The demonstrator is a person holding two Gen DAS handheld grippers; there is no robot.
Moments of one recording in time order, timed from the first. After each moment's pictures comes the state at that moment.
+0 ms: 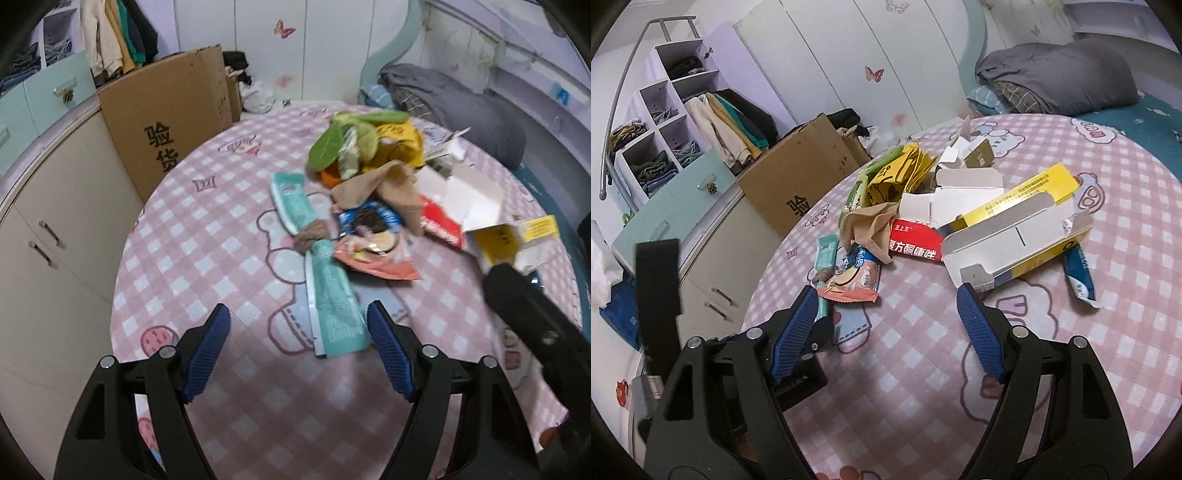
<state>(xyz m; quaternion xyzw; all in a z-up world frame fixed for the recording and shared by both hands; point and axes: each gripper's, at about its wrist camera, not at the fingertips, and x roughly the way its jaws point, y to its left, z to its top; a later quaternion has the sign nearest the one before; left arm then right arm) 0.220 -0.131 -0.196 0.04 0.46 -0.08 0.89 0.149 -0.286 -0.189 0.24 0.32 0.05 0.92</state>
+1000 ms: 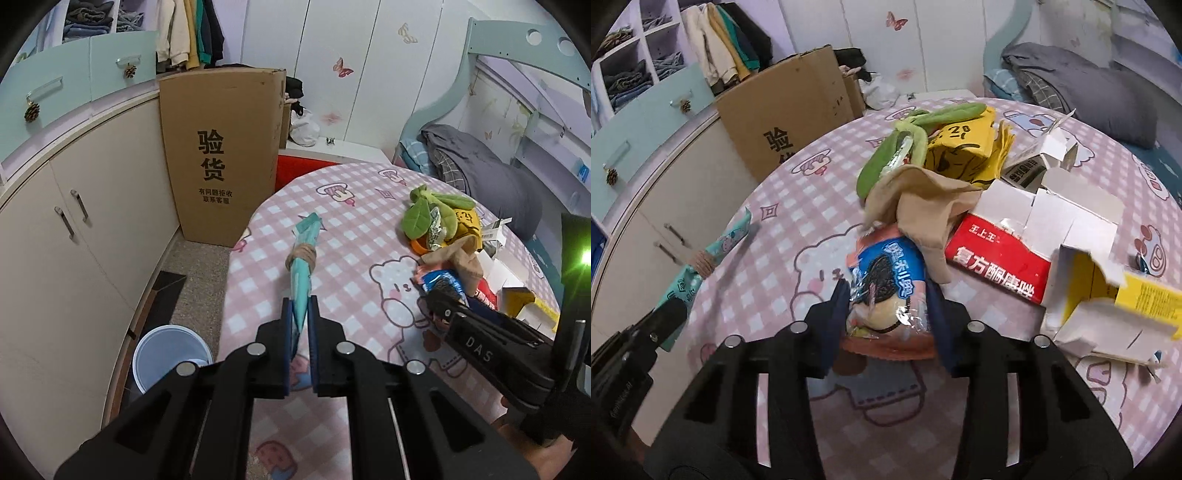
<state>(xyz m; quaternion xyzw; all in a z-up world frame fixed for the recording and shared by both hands) 0.217 -0.029 -0.166 -0.05 0.39 -0.03 0.92 0.233 -0.218 -0.200 0.11 0.42 0.03 0.90</state>
